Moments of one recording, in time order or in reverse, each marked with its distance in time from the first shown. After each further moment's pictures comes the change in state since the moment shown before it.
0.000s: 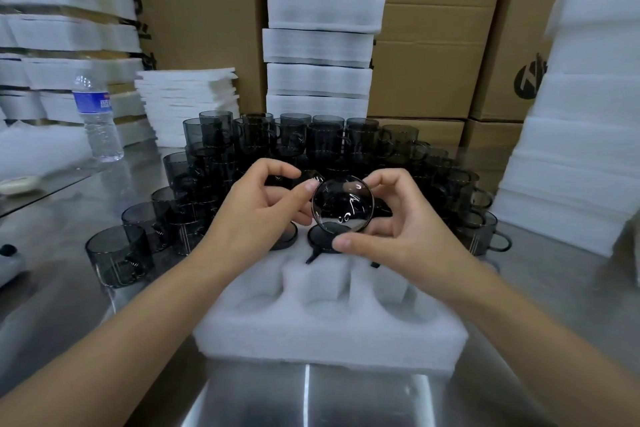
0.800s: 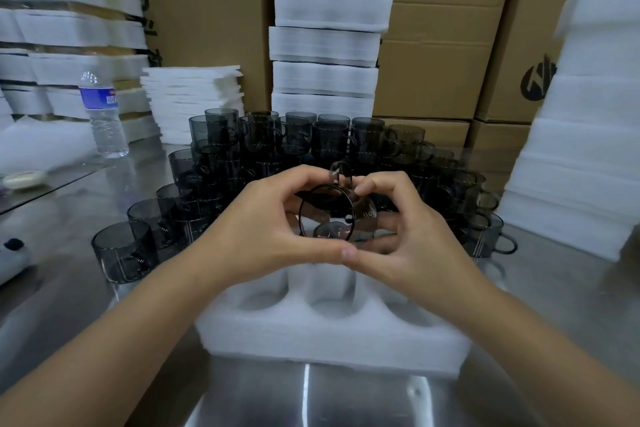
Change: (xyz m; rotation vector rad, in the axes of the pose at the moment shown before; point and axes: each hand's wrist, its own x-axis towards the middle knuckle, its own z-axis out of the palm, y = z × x) left_hand -0.014 0.023 -0.011 0.229 -0.305 0.266; right_hand -0.009 -0.009 0.008 -0.232 -0.015 -0.164
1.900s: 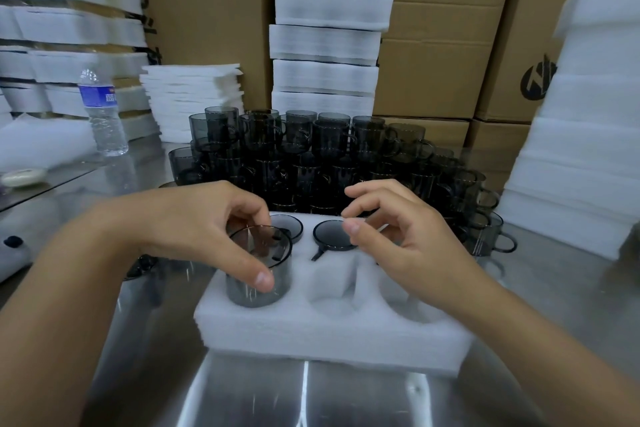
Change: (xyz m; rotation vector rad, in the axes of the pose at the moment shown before) left_hand -0.006 -0.001 -0.066 0.215 -0.555 -0.387; right_hand 0.001 0.004 0.001 -0.159 0.060 0.038
